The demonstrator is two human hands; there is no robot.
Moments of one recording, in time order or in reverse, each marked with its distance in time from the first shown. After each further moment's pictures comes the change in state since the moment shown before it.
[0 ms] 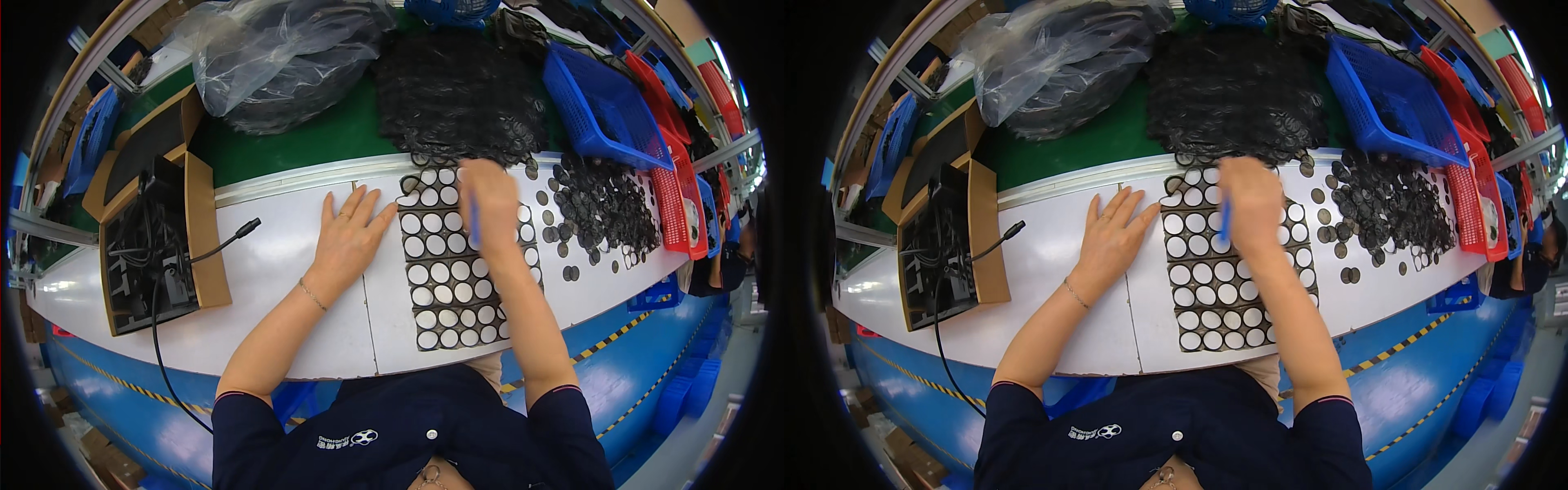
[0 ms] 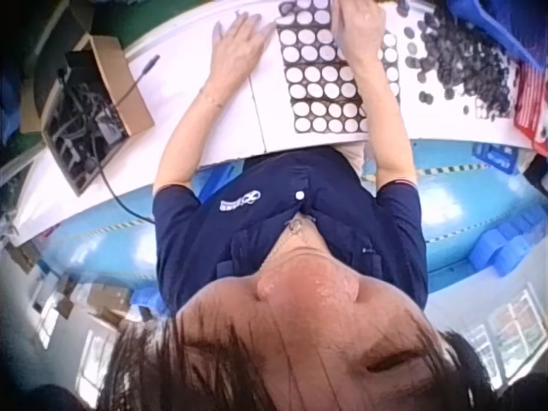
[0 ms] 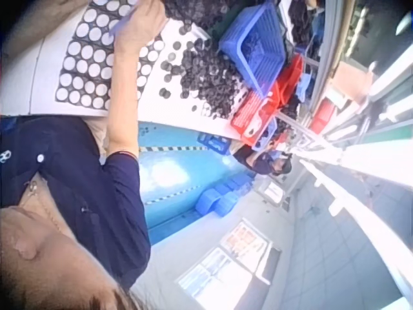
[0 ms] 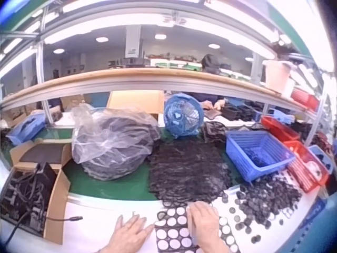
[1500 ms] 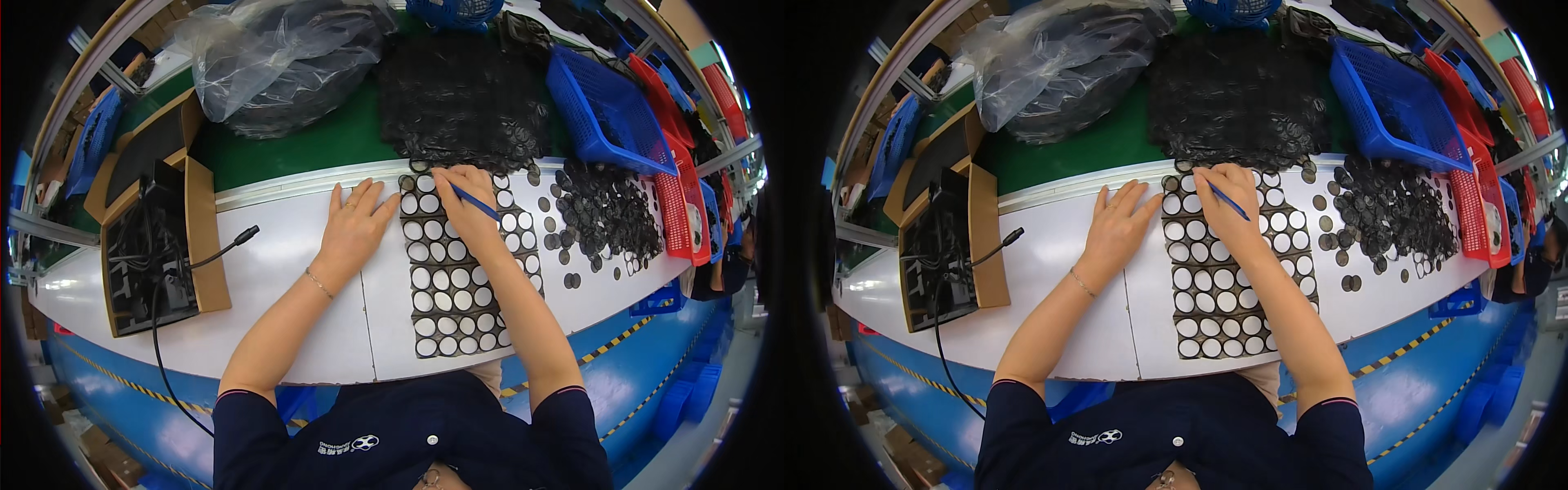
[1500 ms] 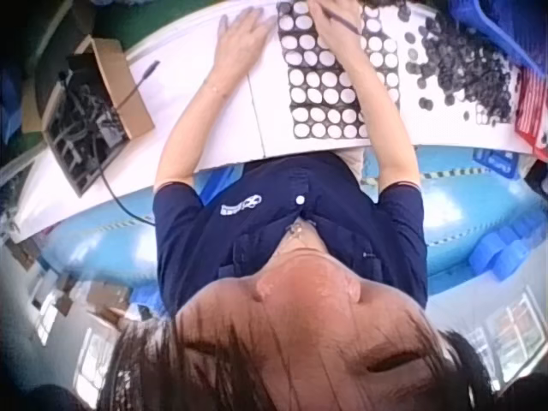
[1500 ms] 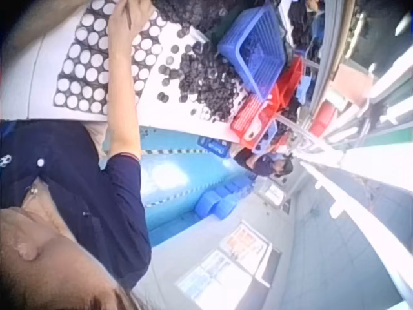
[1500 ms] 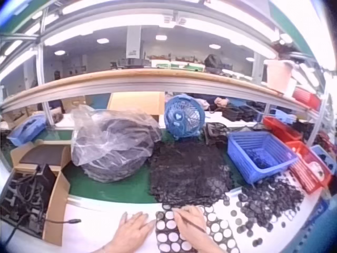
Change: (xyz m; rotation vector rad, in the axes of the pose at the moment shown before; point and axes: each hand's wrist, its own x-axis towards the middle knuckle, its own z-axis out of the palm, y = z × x) left_hand 0.021 -0.008 0.023 -0.052 0.042 -0.005; right_hand -0.002 -0.014 0.027 0.273 -0.115 0.398
